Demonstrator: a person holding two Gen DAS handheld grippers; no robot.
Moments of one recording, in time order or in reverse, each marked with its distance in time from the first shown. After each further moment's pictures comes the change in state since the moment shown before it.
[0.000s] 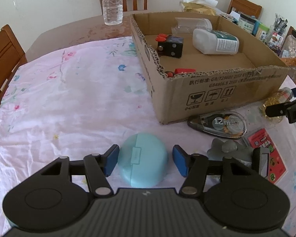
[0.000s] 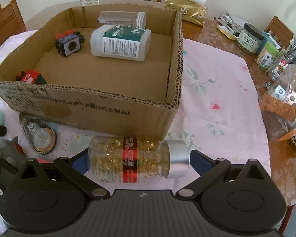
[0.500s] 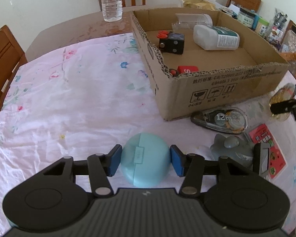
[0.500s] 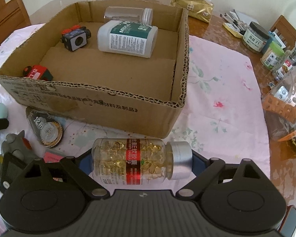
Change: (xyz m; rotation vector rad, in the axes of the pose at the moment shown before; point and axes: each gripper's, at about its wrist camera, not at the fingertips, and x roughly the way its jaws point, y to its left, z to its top) left arm -0.005 0.005 0.004 0.035 0.040 -0.001; right arm -0.014 0.000 0.002 -0.041 0.034 0.024
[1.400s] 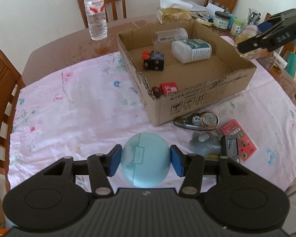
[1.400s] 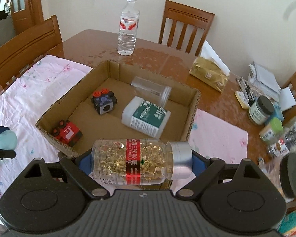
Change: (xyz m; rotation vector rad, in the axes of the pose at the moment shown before) left arm -0.066 0.004 0.013 0.105 -0.018 -0.064; right arm -0.072 0.003 0.083 -0.197 -0.179 0.068
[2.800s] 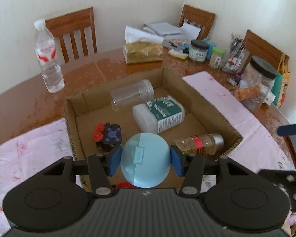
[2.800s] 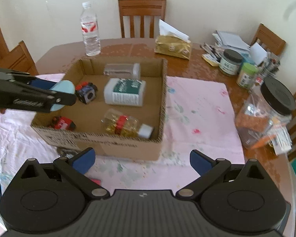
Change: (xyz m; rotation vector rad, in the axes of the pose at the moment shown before) left arm 0.060 -0.054 0.126 0.069 -0.115 -0.137; right arm -0.034 0.000 -0.080 0.324 -0.008 -0.098
